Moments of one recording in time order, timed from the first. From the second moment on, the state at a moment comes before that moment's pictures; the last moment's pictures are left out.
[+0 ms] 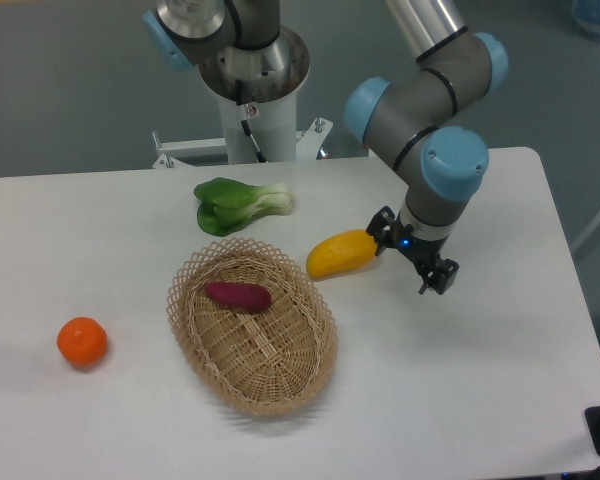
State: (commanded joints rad) arm 2.63 -1.89 -1.81 -1.08 1.53 1.47
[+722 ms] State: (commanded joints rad) arm 2.58 -1.85 -1.93 -1.06 1.56 1.49
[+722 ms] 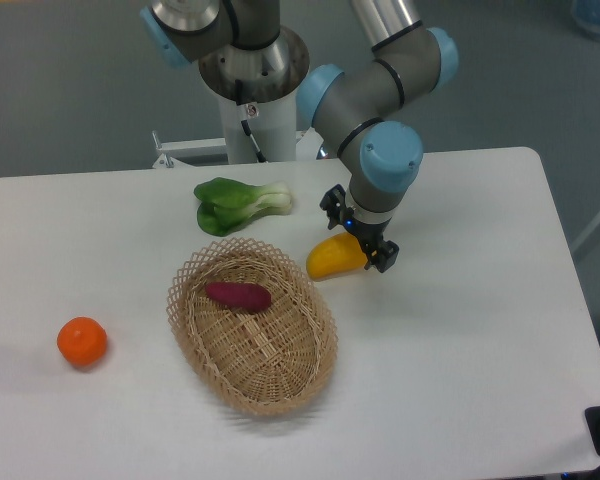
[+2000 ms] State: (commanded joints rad) arm 2.56 -1.86 -1.97 -0.91 1.67 1.46
